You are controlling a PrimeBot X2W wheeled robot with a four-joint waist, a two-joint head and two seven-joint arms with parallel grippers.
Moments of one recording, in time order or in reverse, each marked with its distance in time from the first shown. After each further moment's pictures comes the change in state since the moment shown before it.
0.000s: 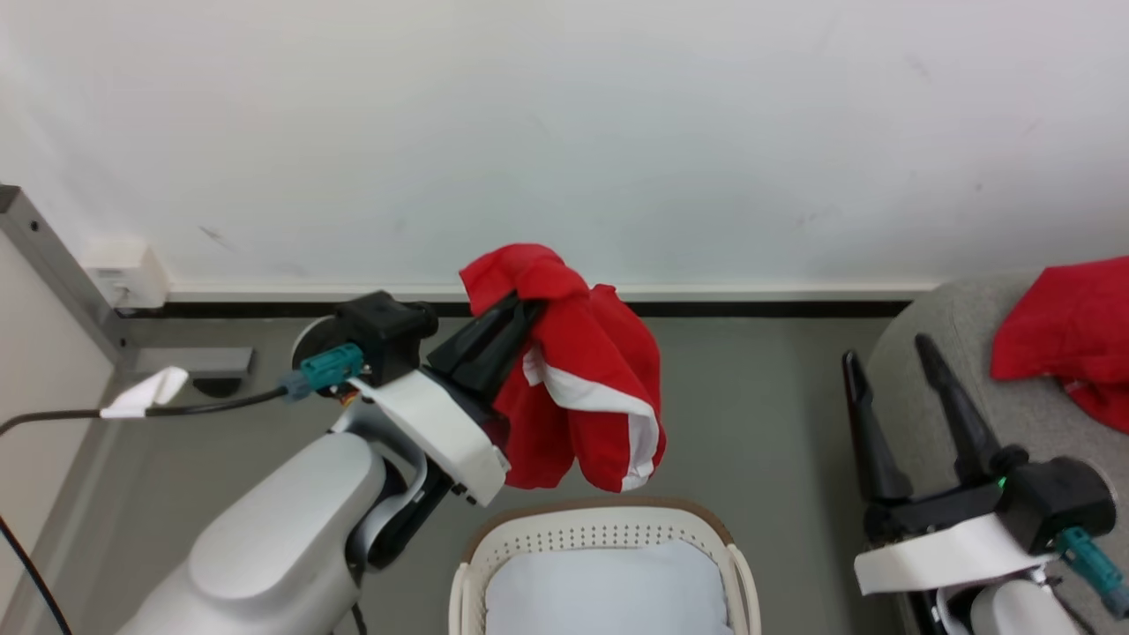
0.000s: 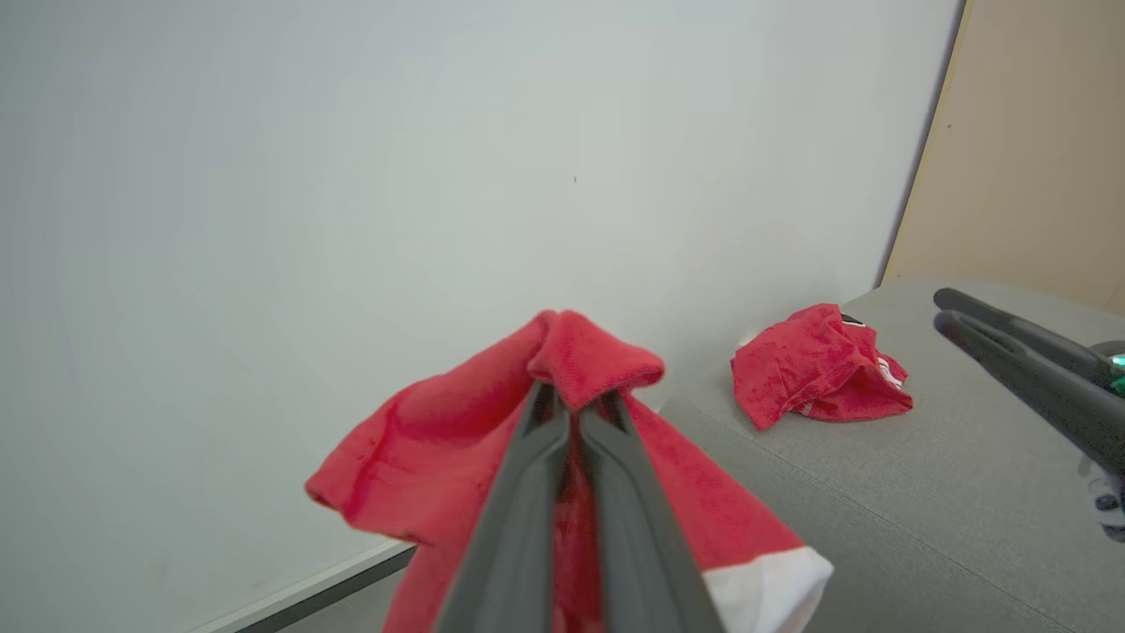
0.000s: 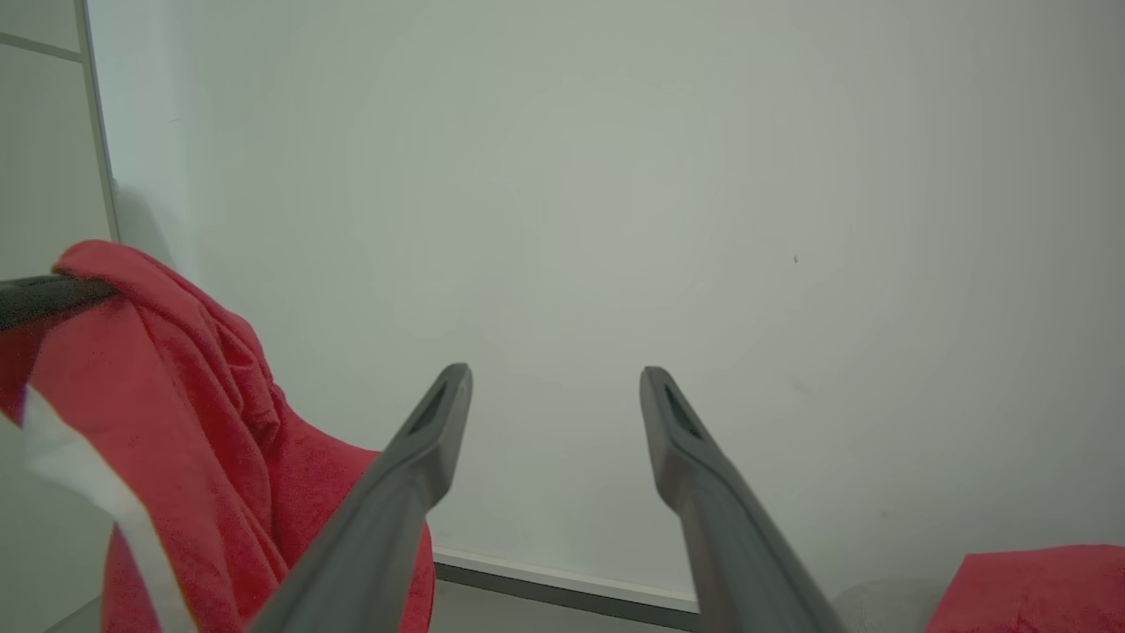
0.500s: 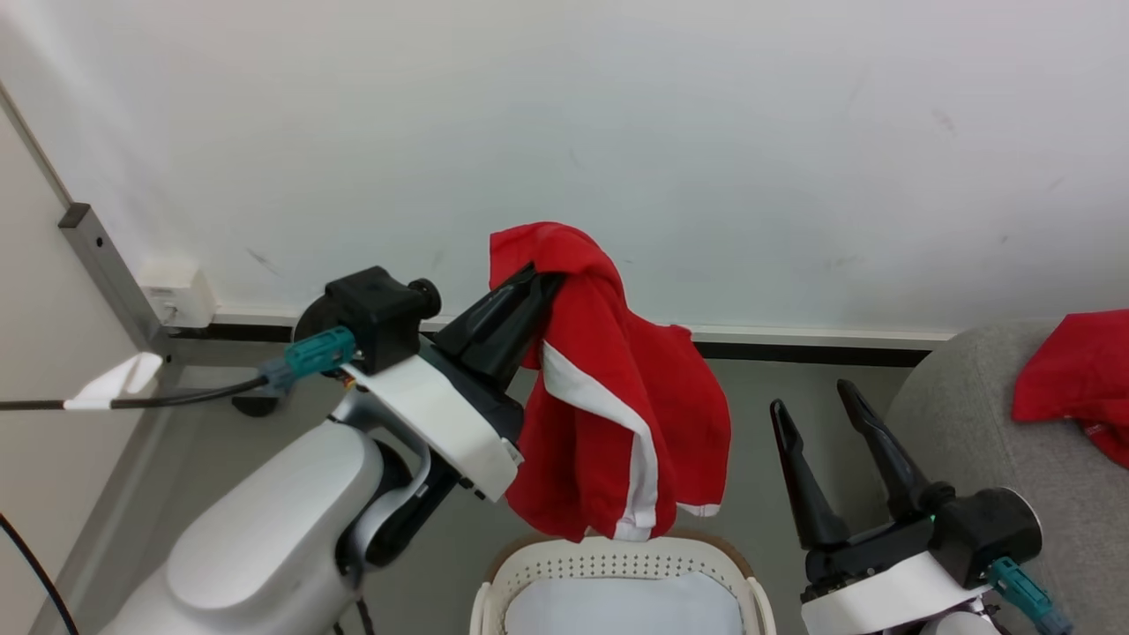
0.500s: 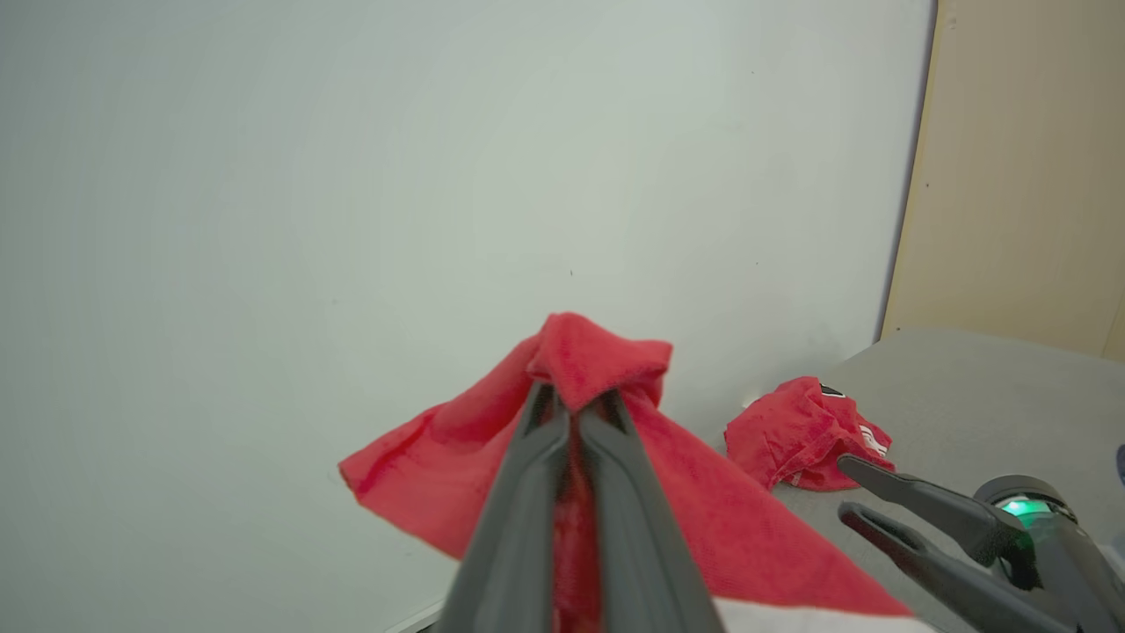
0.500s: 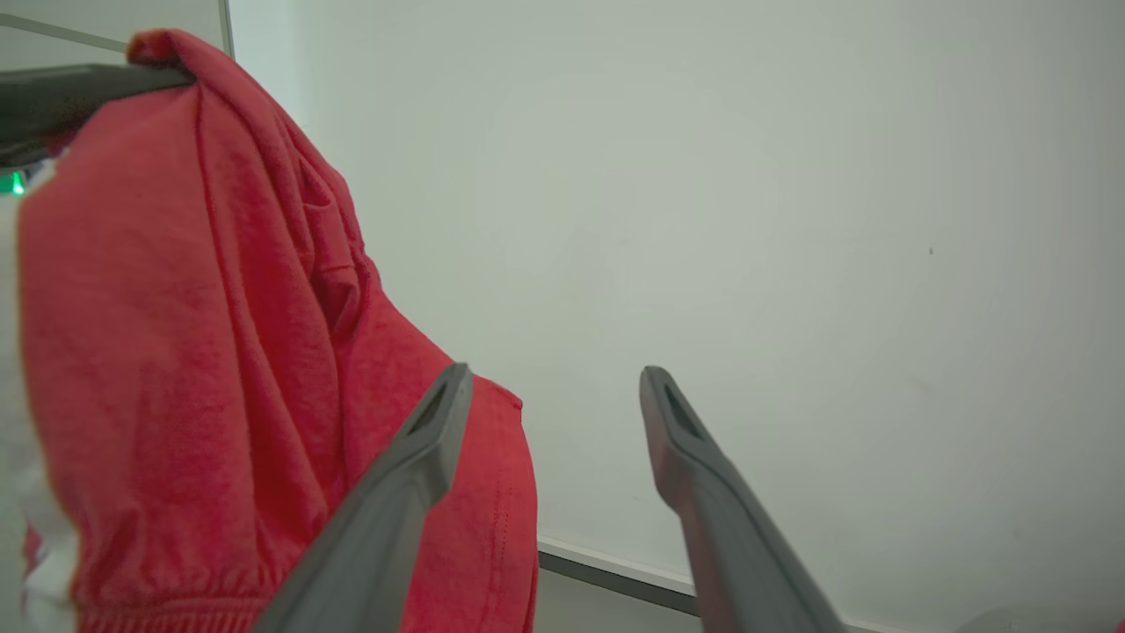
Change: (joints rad) left arm -0.008 0.036 0.035 -0.198 -0.020 0.092 0.077; right arm 0.038 0.000 0.131 0.044 0.049 0.000 -0.020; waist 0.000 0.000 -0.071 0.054
